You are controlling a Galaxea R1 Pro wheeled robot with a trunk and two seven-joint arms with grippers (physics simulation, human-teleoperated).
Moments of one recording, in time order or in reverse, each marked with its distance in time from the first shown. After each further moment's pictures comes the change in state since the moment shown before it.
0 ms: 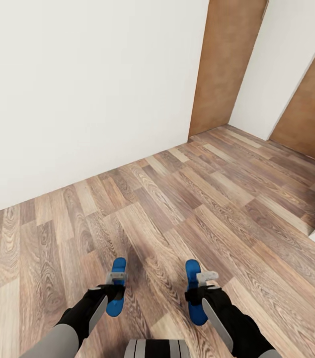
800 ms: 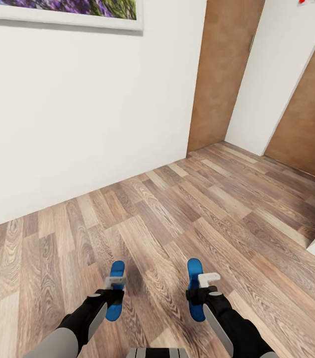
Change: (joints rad) left arm 0.004 0.000 -0.001 0.067 -0.004 -0.085 0.017; right arm 0.002 -0.001 0.004 0.072 0.010 -0.158 0.001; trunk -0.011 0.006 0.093
